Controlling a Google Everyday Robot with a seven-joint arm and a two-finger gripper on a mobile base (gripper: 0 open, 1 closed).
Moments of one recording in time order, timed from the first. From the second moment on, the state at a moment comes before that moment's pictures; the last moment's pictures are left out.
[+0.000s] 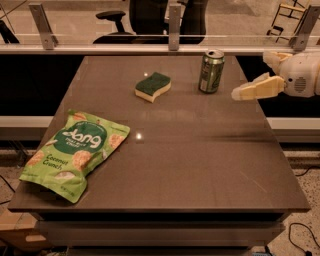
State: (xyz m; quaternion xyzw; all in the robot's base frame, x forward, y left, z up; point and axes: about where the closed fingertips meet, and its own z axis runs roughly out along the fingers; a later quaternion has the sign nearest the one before) arm 0.605 -0.235 0.928 -0.37 0.73 0.21 0.53
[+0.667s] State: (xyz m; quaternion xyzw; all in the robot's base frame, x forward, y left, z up) arm 0.619 -0.231 0.926 -0.35 0.70 0.22 0.58
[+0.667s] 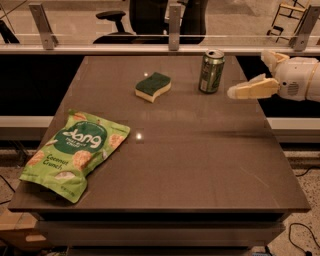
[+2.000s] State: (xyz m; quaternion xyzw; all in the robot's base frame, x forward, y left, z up) arm 0.656 -0.195 0.912 -0.36 0.66 0.25 0.61
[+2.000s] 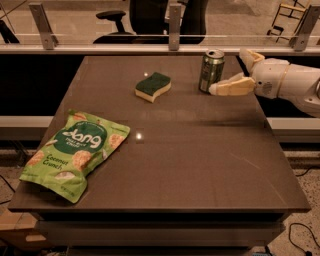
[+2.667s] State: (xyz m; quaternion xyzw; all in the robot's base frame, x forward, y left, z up) arm 0.682 -0.183 0.911 -0.37 0.65 0.26 0.61
